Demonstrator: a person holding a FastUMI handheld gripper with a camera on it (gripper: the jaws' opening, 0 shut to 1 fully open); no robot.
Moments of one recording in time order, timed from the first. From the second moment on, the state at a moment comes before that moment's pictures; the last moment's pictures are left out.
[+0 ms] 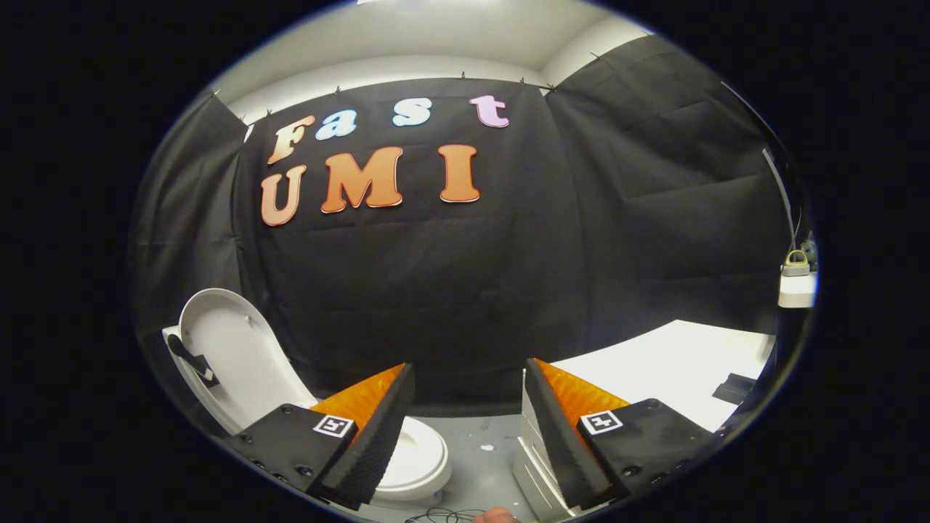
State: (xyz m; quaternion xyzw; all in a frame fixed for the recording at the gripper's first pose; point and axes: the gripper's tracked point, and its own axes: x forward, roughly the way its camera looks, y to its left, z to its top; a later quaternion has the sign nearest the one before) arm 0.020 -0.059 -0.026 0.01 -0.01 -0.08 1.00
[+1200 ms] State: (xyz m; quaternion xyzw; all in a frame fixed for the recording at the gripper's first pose) arm 0.021 -0.063 -0.039 -0.01 0.04 -0.09 0.99
